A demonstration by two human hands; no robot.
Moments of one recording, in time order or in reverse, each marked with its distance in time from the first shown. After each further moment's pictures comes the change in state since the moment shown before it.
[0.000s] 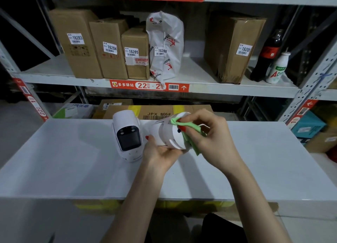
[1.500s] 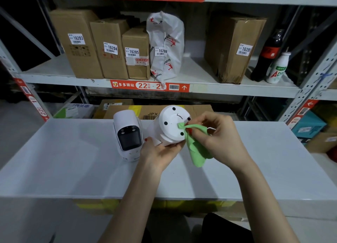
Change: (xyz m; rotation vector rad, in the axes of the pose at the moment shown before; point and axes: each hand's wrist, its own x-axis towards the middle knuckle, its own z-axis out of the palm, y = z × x) left_hand 0.007 0.009 -0.003 -0.045 0.017 0.022; right_hand 0.001 -0.001 -0.015 -0.011 -0.047 0.152
